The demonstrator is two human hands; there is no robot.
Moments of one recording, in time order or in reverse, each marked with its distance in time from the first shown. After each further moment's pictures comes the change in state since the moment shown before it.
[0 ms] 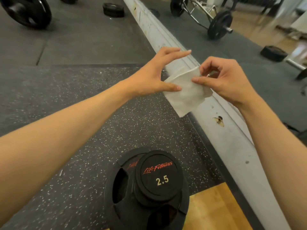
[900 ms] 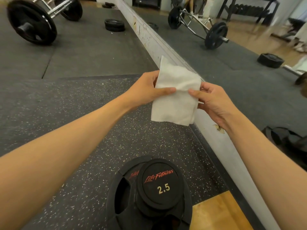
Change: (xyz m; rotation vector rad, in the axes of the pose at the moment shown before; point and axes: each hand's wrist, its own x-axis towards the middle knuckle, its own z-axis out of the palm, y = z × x) left_hand -0.006 0.000 0.007 -0.444 0.149 -0.277; right_hand -0.013 0.009 0.033 0.547 0.124 0.479
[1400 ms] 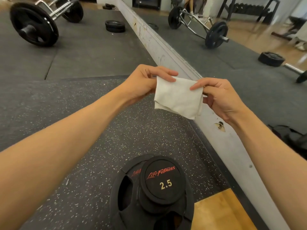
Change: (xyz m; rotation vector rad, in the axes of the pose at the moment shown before) left_hand -0.006 0.013 -0.014 -0.195 -0.048 0.062; right_hand -0.012 -0.018 -0.002 0.066 -0.134 -0.149
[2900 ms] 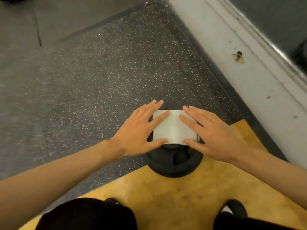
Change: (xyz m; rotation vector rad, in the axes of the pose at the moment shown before) left_hand -0.190 -0.039 0.041 1.206 -0.565 -0.154; right_hand -0.193 0.079 0.053 -1.162 -0.391 -0.146
